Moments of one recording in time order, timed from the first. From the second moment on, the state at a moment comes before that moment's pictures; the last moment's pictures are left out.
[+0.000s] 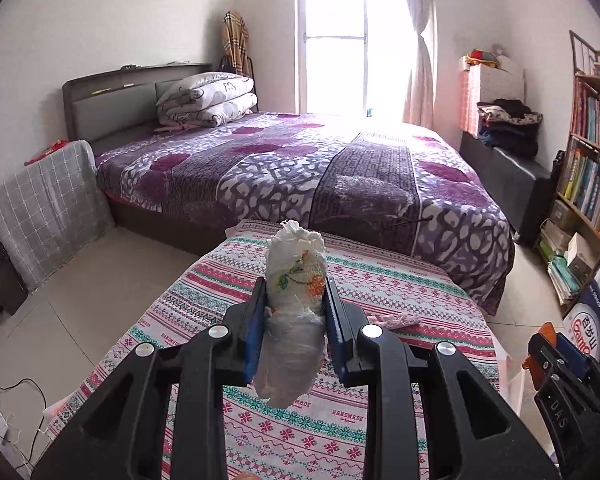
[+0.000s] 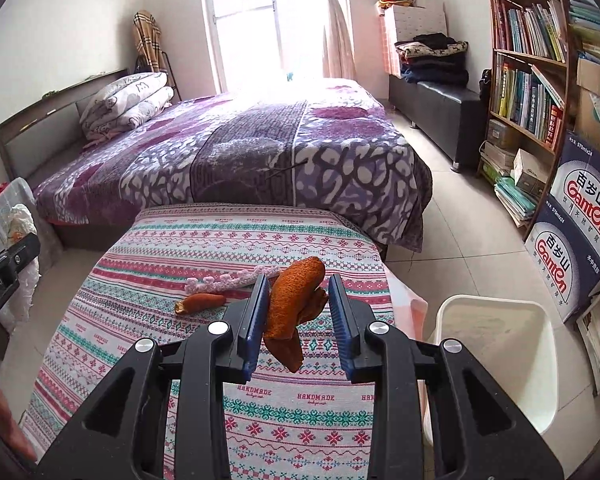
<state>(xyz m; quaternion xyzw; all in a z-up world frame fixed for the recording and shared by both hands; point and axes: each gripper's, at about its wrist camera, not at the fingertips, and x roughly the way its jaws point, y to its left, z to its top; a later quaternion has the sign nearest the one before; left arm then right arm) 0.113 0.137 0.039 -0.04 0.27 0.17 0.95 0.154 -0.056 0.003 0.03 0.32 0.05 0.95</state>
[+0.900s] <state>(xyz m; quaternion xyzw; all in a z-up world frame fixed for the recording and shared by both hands) 0.125 0.032 0.023 0.01 0.28 0.08 0.96 0.154 -0.146 0.005 0.06 0.32 -0.02 0.94</state>
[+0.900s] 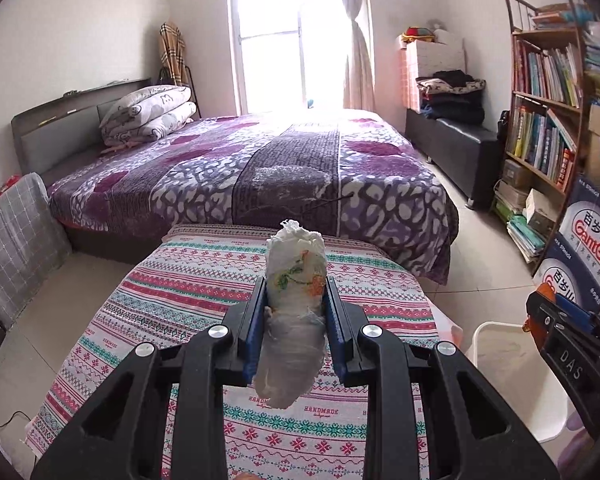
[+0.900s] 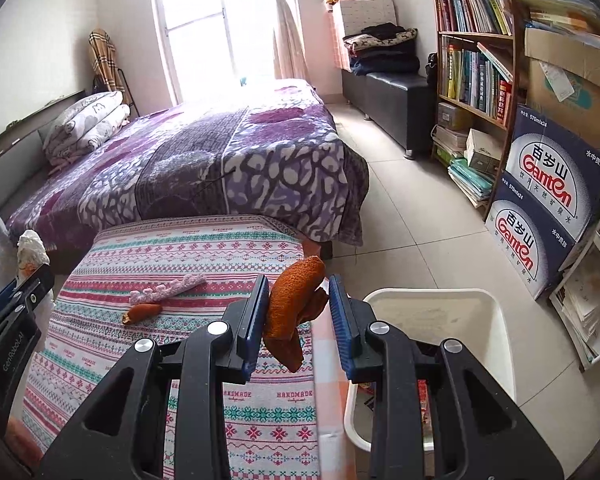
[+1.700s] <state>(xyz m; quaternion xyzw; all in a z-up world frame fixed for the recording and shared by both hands) 0.128 -0.067 -0.004 0.07 0.29 -0.01 0.95 0.138 -0.246 0.001 0.11 0.31 -0.13 0.93</state>
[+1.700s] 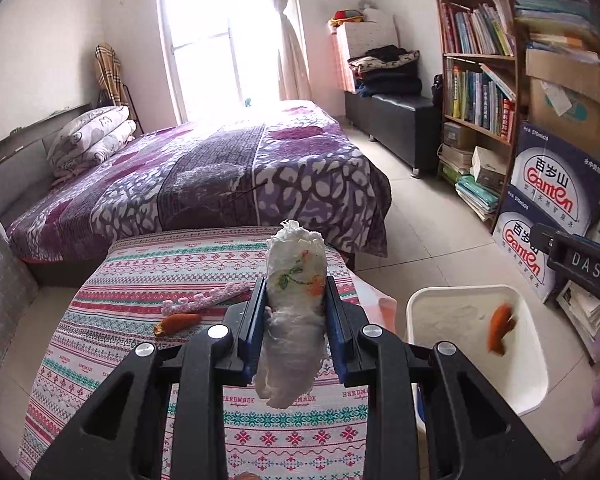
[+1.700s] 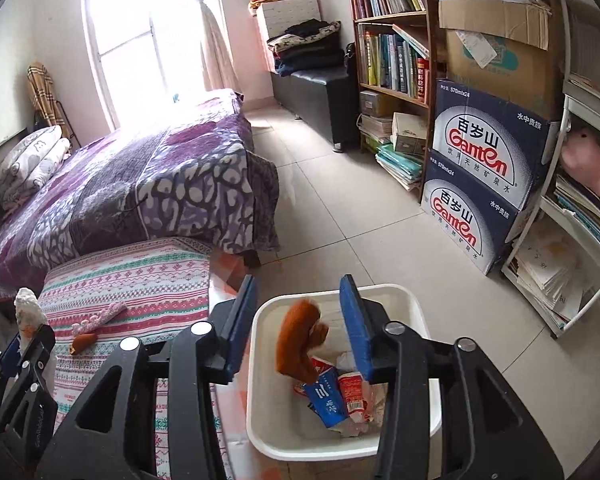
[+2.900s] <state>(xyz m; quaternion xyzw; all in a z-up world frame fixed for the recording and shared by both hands) 0.158 -0.136 -0.041 -0.11 0.46 -0.20 0.86 0.110 -0.349 0.009 0.25 0.29 -0.21 0.90</state>
